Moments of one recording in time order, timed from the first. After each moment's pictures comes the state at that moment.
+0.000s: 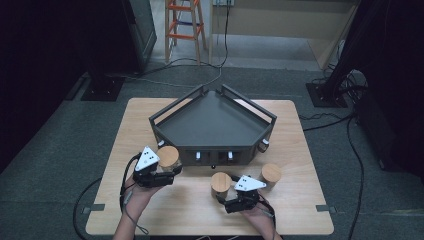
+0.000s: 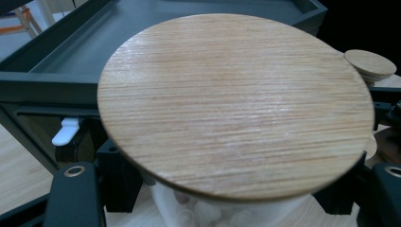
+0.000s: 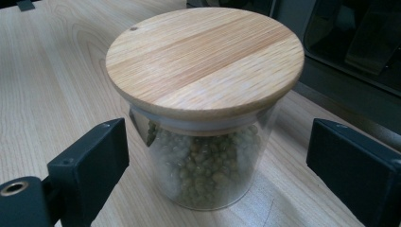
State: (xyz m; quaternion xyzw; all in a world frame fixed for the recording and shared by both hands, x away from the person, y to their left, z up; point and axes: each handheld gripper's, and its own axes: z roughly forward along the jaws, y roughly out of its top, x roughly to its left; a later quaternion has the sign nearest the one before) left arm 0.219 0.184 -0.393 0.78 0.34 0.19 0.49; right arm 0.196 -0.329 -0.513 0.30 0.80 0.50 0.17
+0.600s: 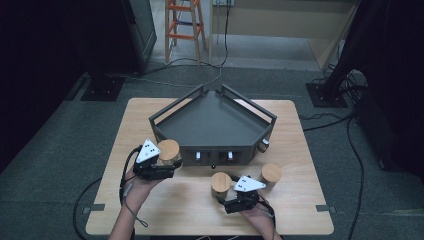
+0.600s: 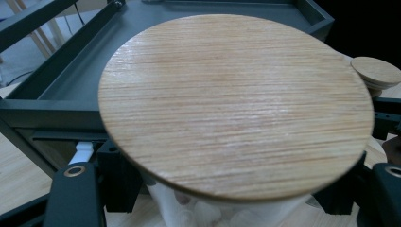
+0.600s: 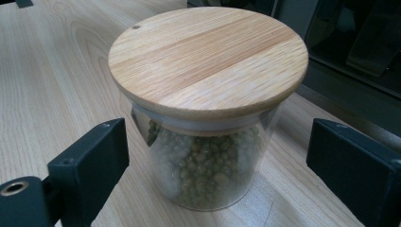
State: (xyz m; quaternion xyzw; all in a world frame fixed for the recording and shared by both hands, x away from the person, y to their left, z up) left arm 0.233 0.183 -0.378 0.78 0.34 0.20 0.49; right arm 0.194 -0.328 -0.513 0.29 0.80 0.50 0.18
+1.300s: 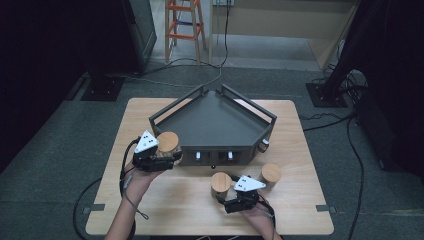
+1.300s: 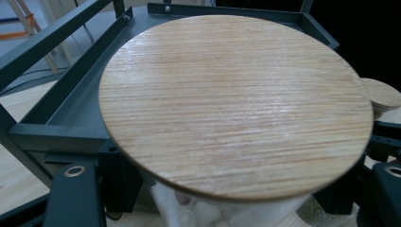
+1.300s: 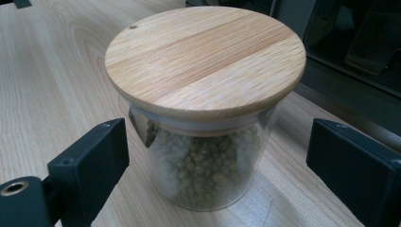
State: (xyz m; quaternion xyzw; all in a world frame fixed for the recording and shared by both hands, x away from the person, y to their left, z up) left arm 0.248 0.183 -0.366 0.77 0.34 0.19 0.50; right arm 0.195 -0.327 -0.512 0.30 0.80 0.50 0.18
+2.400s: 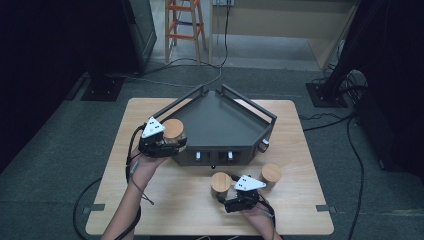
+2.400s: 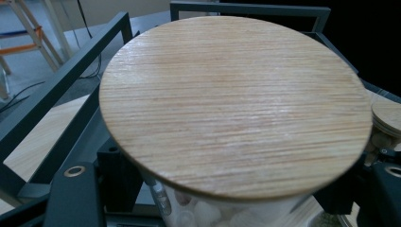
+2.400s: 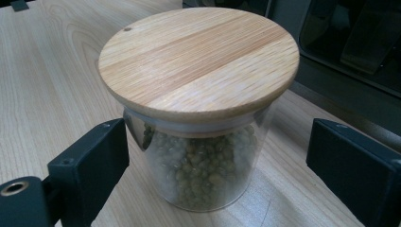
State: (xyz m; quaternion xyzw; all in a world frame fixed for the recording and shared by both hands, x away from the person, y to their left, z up) left arm 0.277 0.164 -0.349 0.77 0.34 0.21 0.50; right arm 0.195 -0.328 -0.513 0.30 0.79 0.50 0.18
